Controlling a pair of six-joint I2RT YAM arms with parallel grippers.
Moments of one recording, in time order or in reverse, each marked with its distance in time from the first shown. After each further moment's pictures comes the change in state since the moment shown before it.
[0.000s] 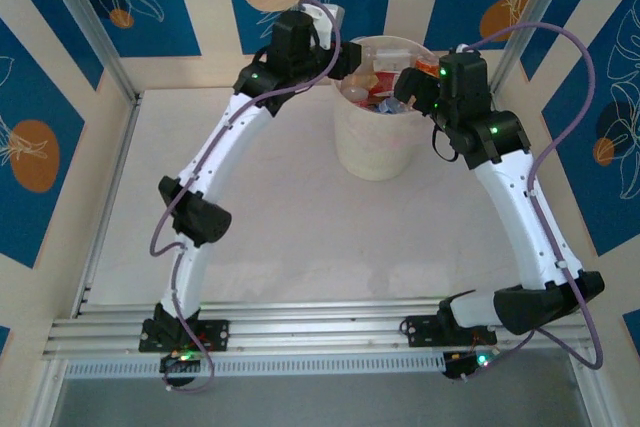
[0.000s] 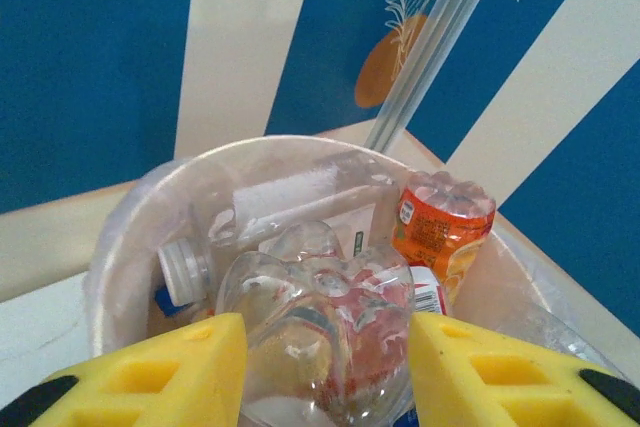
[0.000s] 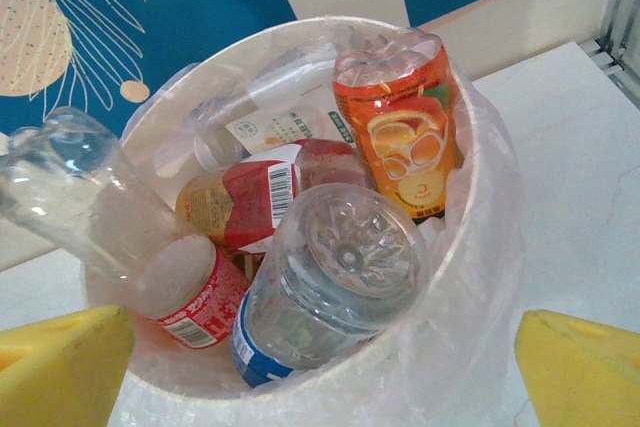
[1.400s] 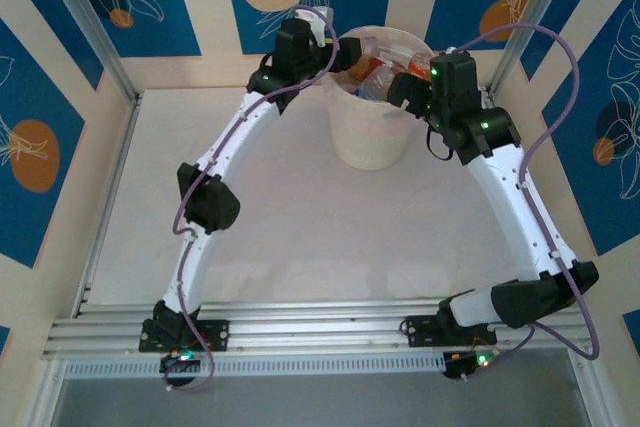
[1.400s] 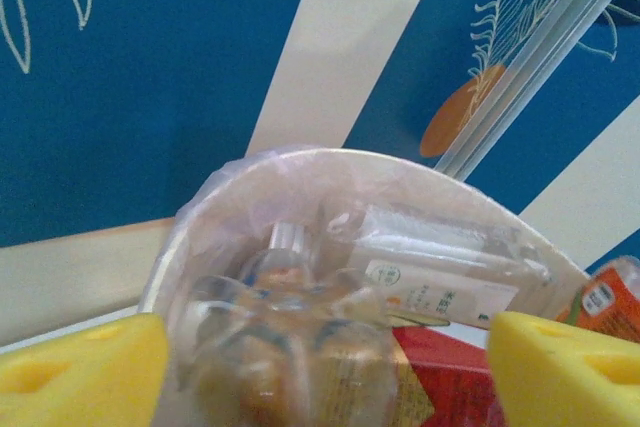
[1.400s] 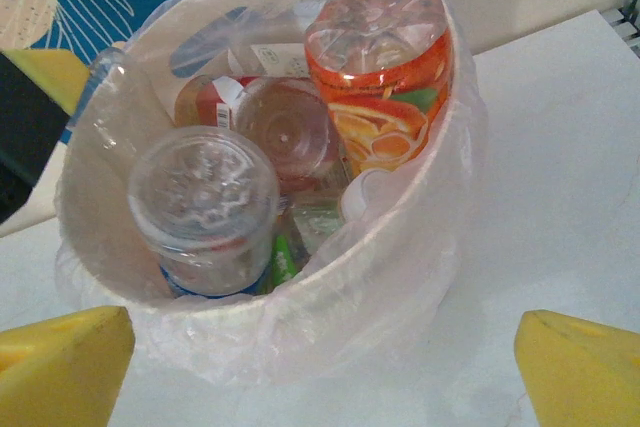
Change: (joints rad) left arm 0.069 0.150 0.008 0.221 -0.013 -0.071; right arm 0.011 0.028 -0.006 -0.014 -0.031 -0.008
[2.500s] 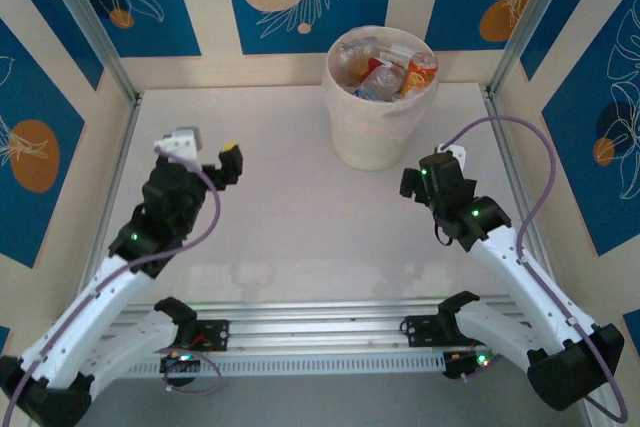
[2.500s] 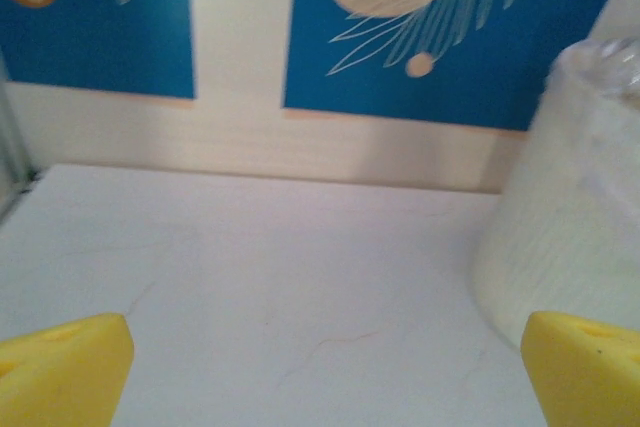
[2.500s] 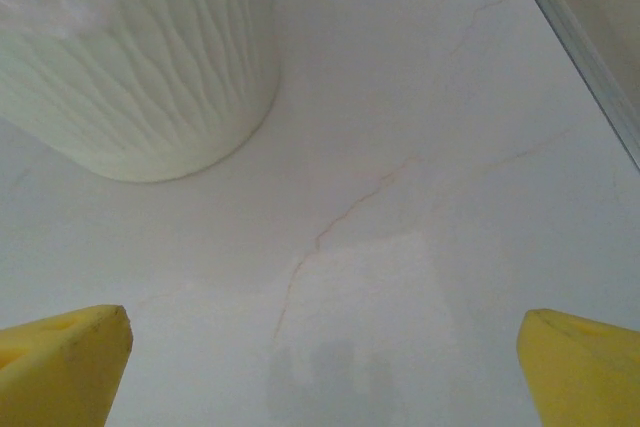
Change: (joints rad) left arm 0.000 -1.602 -1.769 0.156 -0.633 0.134; right arm 0.097 -0.441 -0.819 0.159 0.247 -0.118
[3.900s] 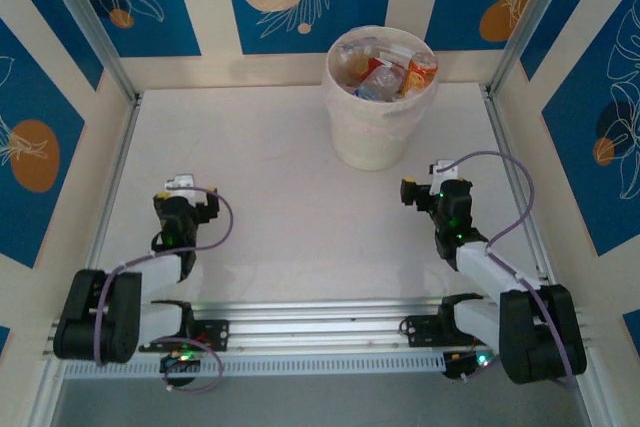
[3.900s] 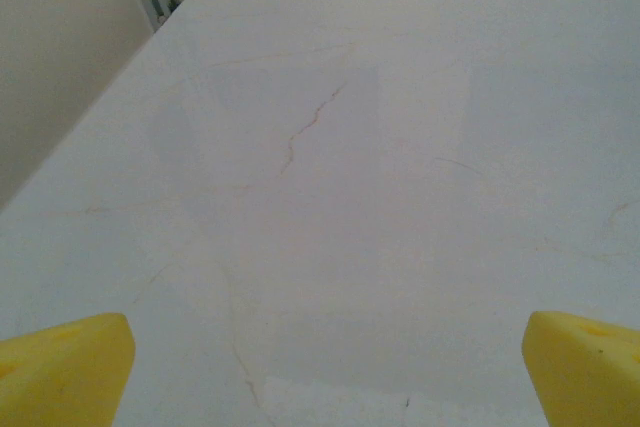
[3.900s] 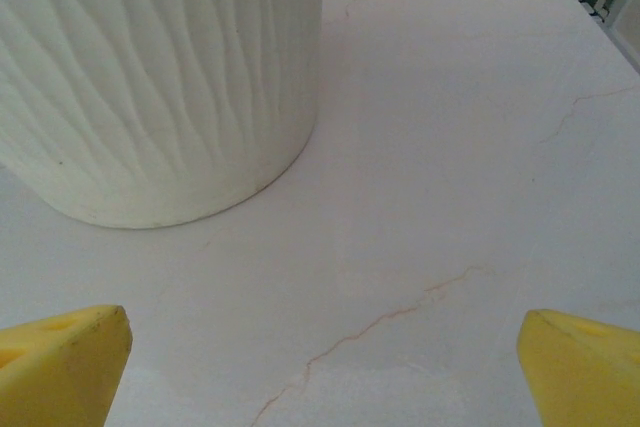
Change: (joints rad) left arm 0.473 0.497 -0.595 0.916 0.209 0.235; right arm -0.317 0.163 -0.541 1.069 -0.384 -0.380
